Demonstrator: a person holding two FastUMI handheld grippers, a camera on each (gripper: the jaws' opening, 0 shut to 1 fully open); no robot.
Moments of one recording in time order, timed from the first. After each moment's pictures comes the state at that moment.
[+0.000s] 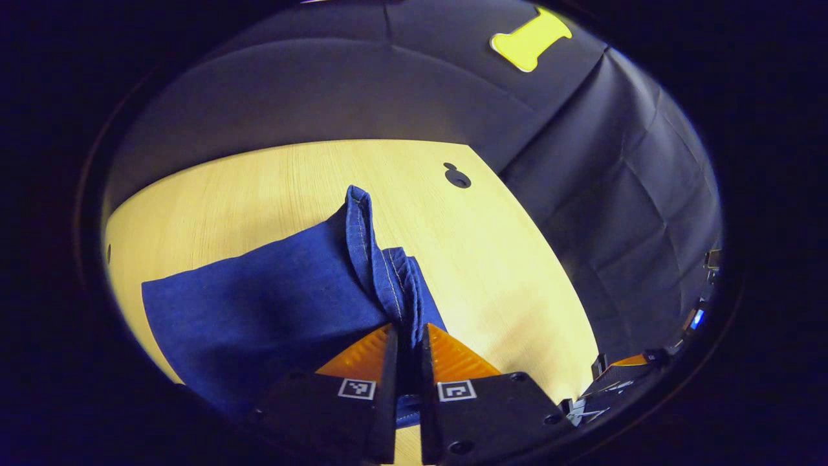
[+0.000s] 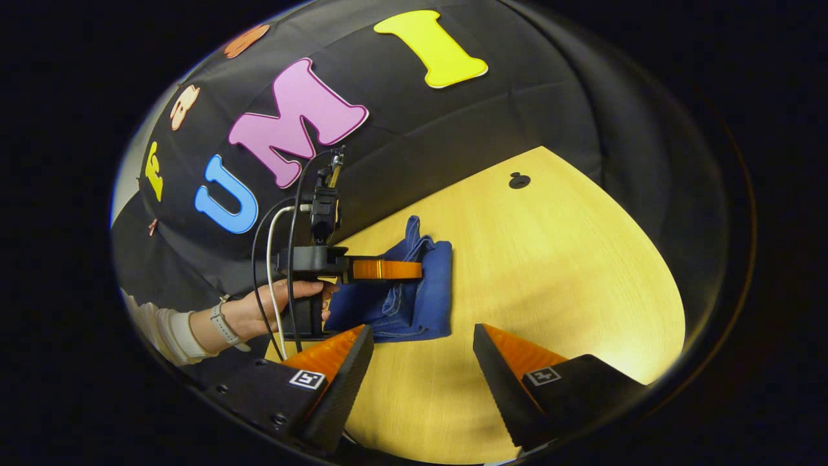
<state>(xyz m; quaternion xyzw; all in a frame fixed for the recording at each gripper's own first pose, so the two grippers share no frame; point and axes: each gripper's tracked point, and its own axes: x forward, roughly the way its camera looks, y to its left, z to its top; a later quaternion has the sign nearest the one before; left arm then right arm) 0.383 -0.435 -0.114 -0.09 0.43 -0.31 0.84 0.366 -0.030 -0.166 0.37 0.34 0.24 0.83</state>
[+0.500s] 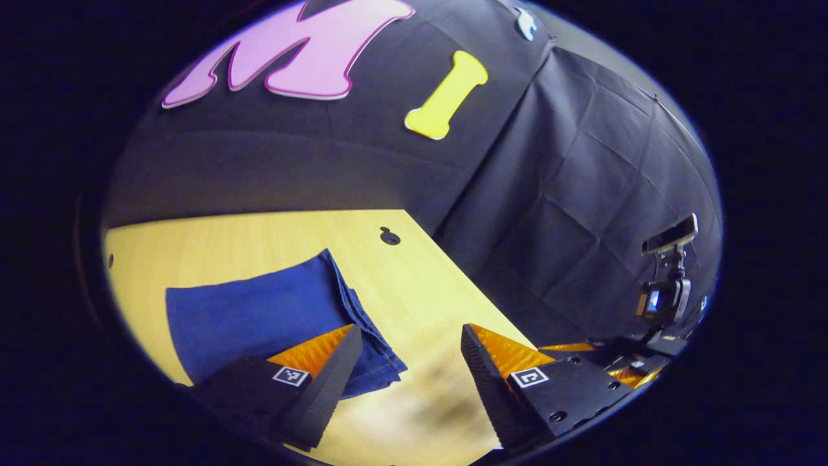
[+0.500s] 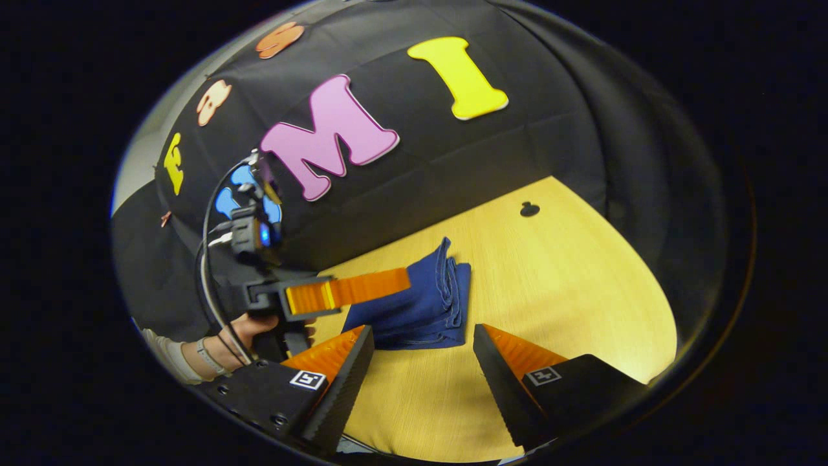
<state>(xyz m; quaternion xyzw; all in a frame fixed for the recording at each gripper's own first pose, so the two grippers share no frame) 0.270 -0.383 0.012 -0.10 0.22 -0.36 0.90 0.328 -0.045 -0.098 0.33 0.26 0.24 0.87</state>
